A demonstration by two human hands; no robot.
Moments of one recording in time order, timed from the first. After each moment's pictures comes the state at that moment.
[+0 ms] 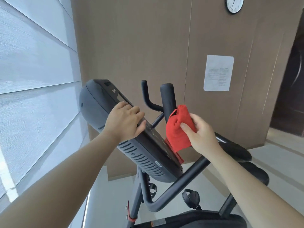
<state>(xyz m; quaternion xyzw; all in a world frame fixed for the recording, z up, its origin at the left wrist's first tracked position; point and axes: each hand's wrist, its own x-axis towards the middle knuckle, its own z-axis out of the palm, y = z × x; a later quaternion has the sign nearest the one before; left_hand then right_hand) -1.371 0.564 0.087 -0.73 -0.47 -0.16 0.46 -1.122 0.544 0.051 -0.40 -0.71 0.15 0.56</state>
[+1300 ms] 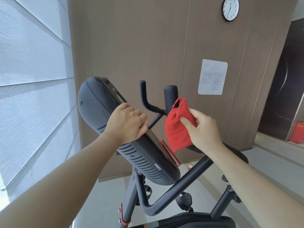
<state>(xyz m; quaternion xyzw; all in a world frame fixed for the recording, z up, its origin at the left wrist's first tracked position) -1.374 0.576 0.080 -0.72 -0.41 -0.22 0.52 -1.140 0.530 0.081 -0.43 -0.71 0.03 0.56</state>
